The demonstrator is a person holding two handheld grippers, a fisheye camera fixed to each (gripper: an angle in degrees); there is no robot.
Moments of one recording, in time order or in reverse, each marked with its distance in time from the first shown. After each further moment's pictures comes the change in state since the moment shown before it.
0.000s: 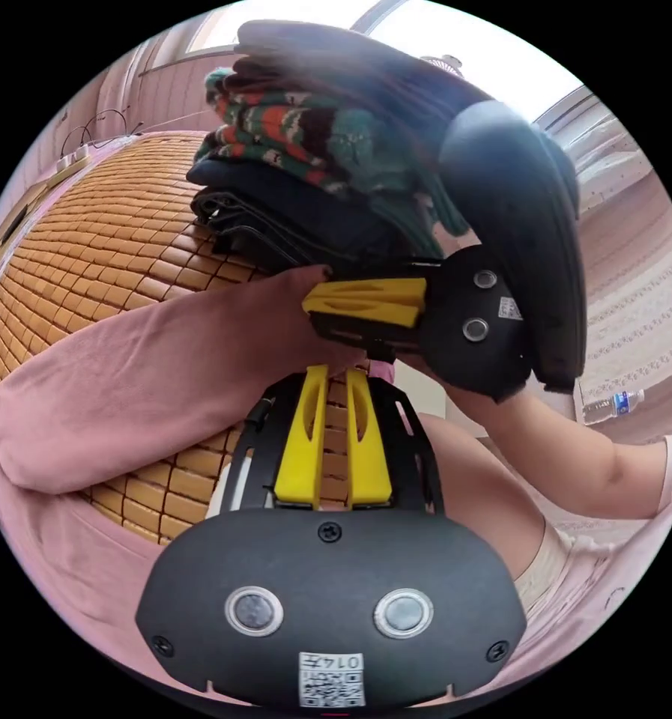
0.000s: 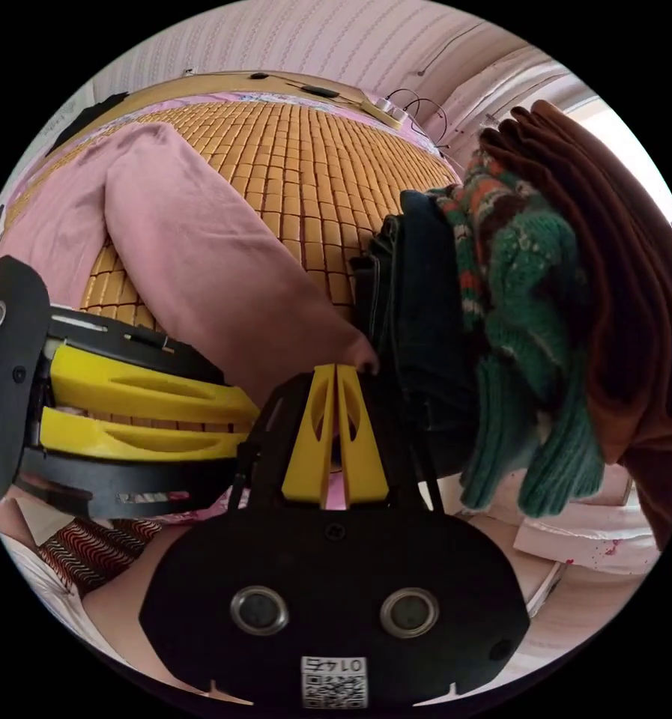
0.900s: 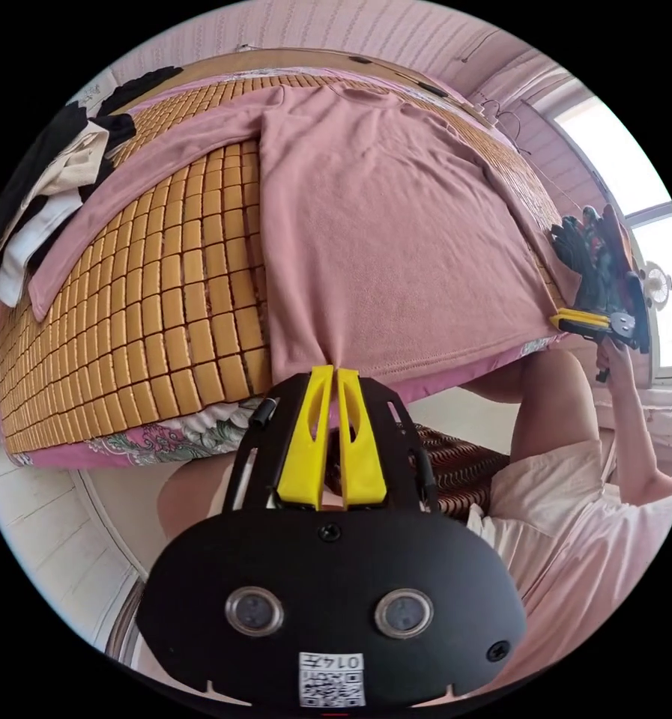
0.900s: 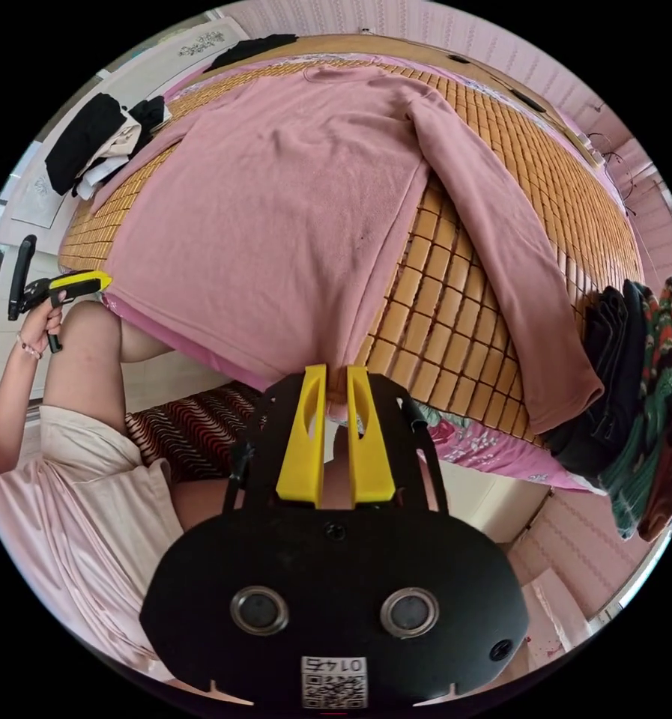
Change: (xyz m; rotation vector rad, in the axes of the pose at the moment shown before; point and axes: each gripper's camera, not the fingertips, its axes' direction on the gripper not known) left arm 0.003 0.449 -0.240 0.025 -0.343 -0.964; right arm -0.205 -0.010 -0.043 -0.209 -0.399 -0.419
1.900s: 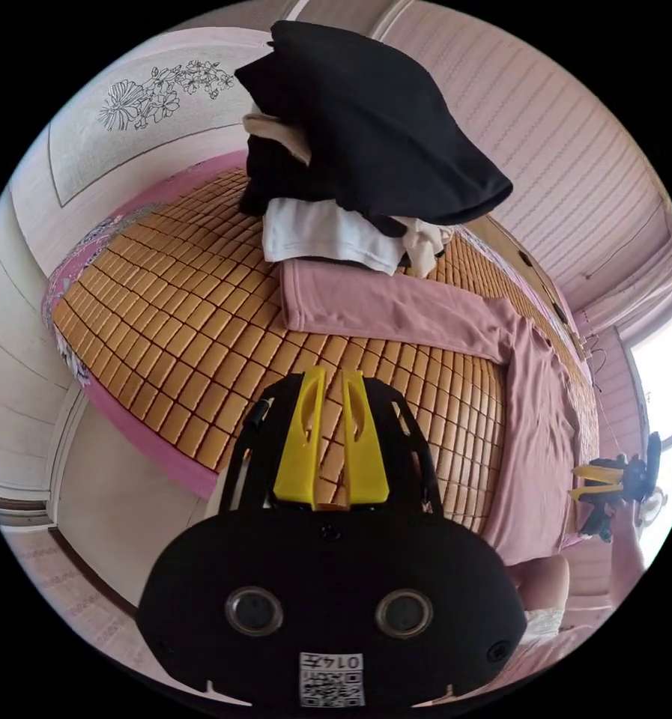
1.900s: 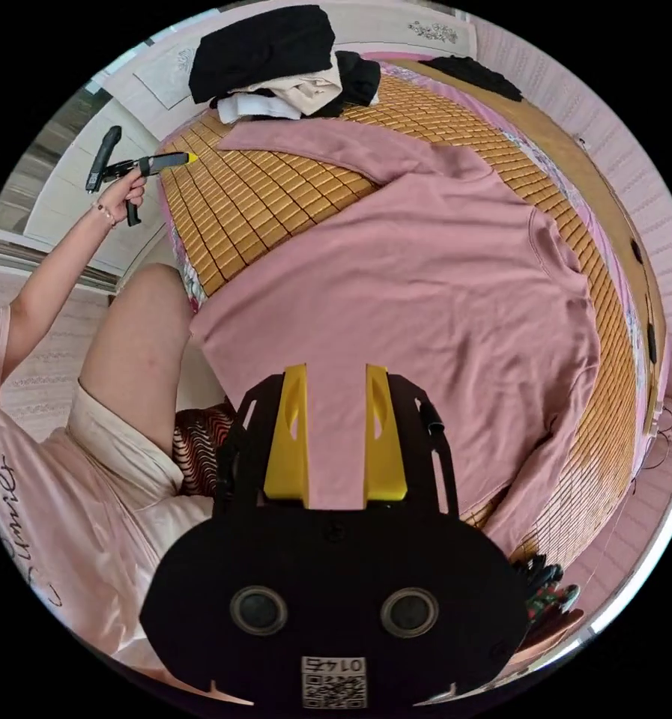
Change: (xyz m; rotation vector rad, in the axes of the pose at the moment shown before) left arm -0.301 0.085 -0.176 0.484 -0.112 -0.620; right arm -0.228 -0.246 -0.009 0.021 -0.030 -0.658
